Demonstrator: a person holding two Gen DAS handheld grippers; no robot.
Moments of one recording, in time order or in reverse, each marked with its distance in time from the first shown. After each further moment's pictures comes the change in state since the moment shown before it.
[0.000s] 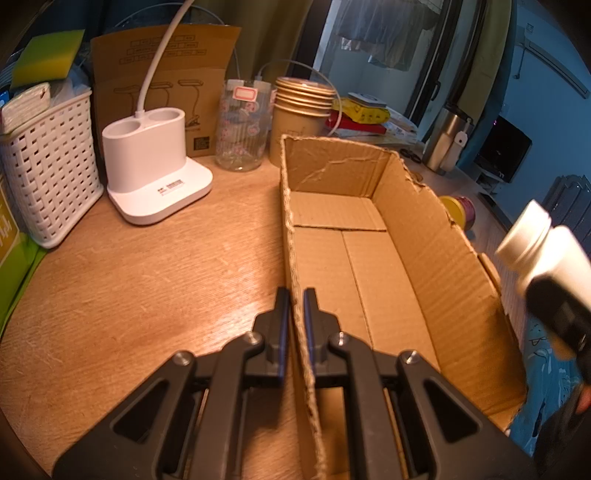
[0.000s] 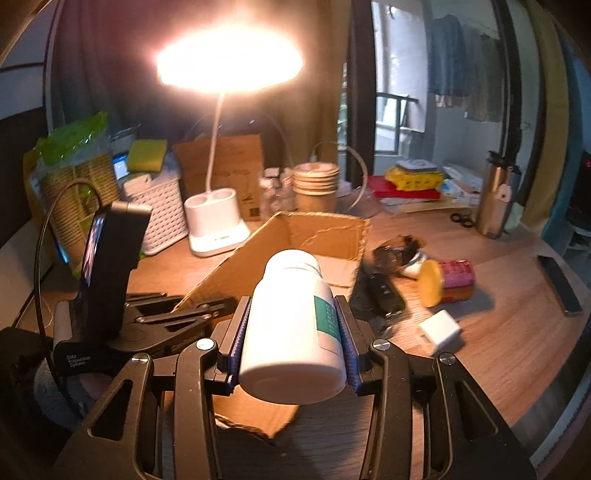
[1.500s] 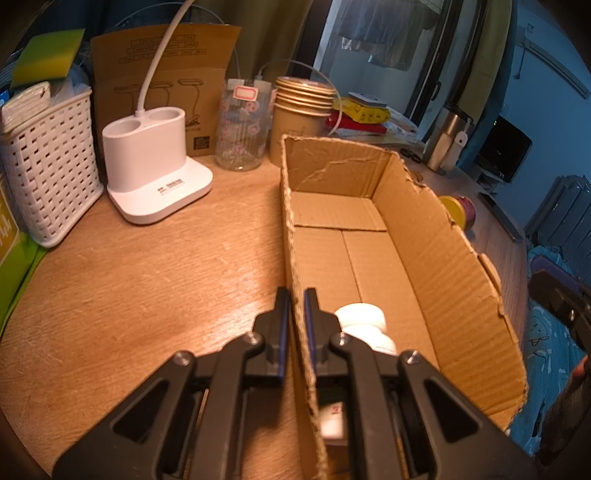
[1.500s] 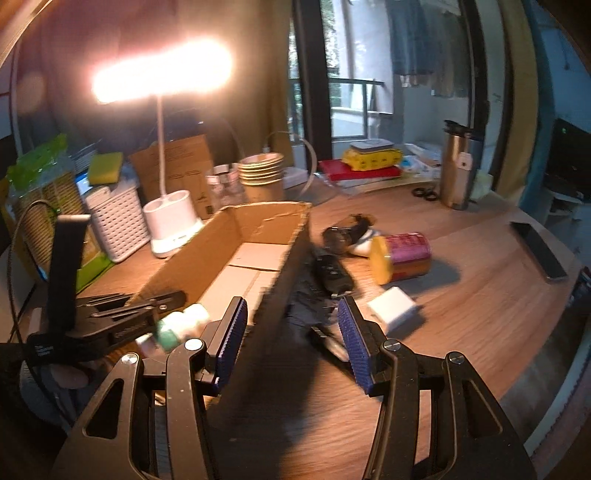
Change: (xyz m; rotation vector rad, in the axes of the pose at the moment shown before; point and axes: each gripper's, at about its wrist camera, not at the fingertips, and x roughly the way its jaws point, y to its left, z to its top) left arm 0.001 0.001 0.000 0.001 0.002 0.002; right arm -0.012 -0.056 -0.009 0.120 0.017 -0.092
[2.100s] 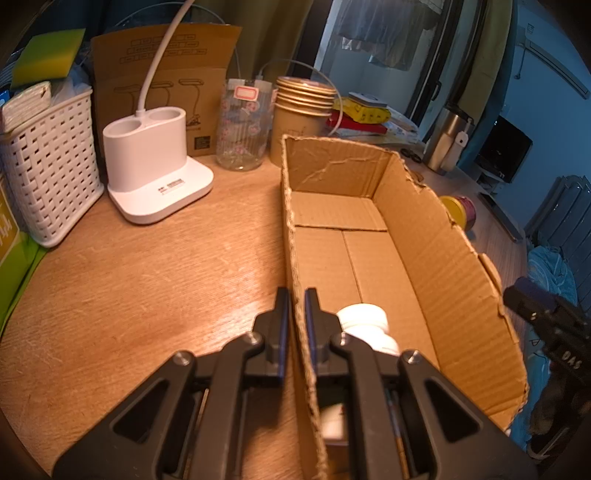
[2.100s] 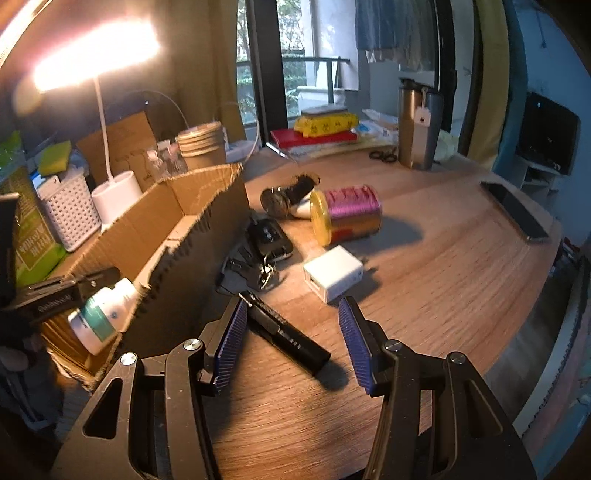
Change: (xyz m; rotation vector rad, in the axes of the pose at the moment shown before) left arm 0.000 0.000 0.000 0.001 0.000 0.000; right arm 0.029 -0.042 -0.026 0.064 0.085 -0.100
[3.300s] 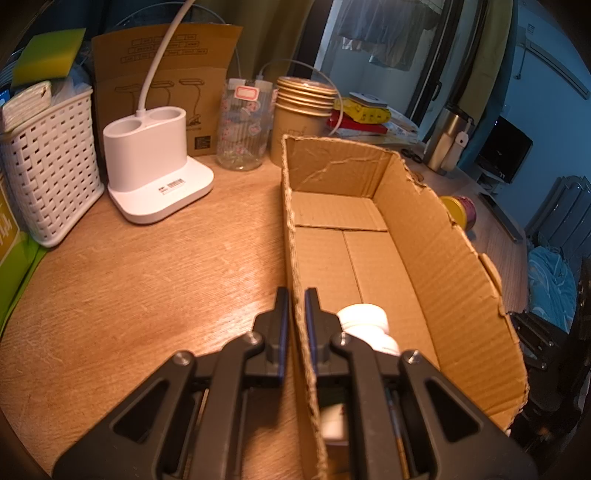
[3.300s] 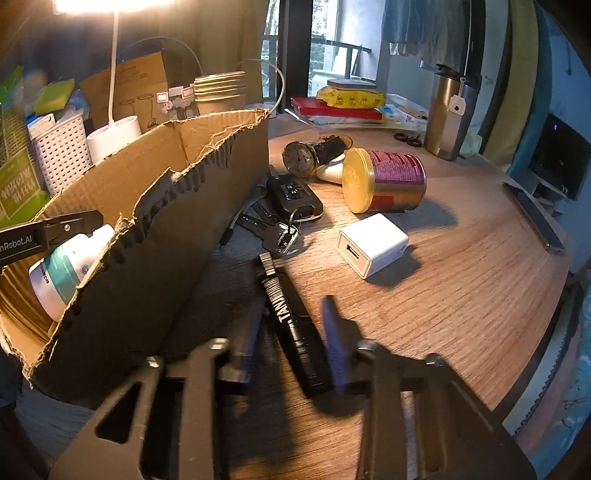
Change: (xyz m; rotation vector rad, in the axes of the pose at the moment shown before) left arm 0.000 0.000 0.000 0.001 0.000 0.000; right arm 0.040 0.028 -0.018 -0.122 0.066 -0.042
